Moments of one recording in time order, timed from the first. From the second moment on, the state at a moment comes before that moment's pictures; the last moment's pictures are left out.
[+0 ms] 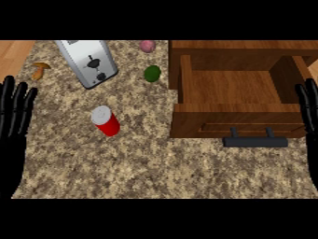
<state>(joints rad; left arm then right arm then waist) 0.02 0.10 -0.01 -2.10 0.01 0.01 0.00 -0.01 -0.08 -0.01 -2.10 0.03 0.01 0.00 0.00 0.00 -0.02</state>
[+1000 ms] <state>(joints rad) -0.14 0.25 -0.05 -1.90 0.31 -0.34 0.27 0.13 -0.07 -0.04 -2.11 0.02 0.00 0.19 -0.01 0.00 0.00</state>
